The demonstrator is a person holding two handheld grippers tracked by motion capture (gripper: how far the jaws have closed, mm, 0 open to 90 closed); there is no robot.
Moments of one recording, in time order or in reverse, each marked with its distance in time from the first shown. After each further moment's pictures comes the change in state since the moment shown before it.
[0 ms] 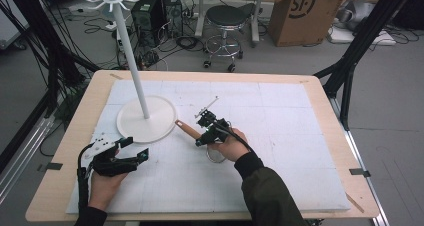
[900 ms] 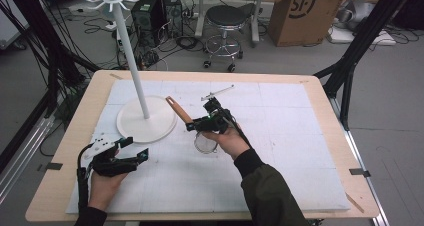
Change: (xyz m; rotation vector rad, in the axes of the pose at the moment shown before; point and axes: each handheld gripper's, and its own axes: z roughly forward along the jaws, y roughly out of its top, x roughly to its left) left arm 0.000 0.000 -0.001 -0.004 -0.001 0.000; right arm -0.001 0.013 -0.038 -0.340 0.234 0.078
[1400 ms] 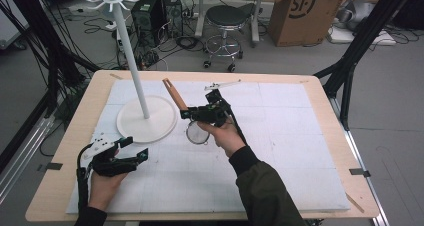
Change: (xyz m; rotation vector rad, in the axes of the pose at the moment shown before) left arm 0.000 0.000 0.000 -0.006 -0.002 -0.002; right arm 0.007 0.016 -0.012 -0.216 0.098 0.026
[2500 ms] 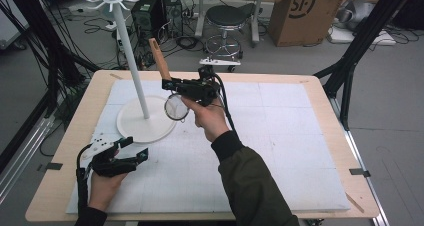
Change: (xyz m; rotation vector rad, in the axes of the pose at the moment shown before) left arm -0.002 0.000 0.000 -0.009 -0.014 -0.007; right arm 0.034 0.059 0.004 -0.277 0.150 -0.003
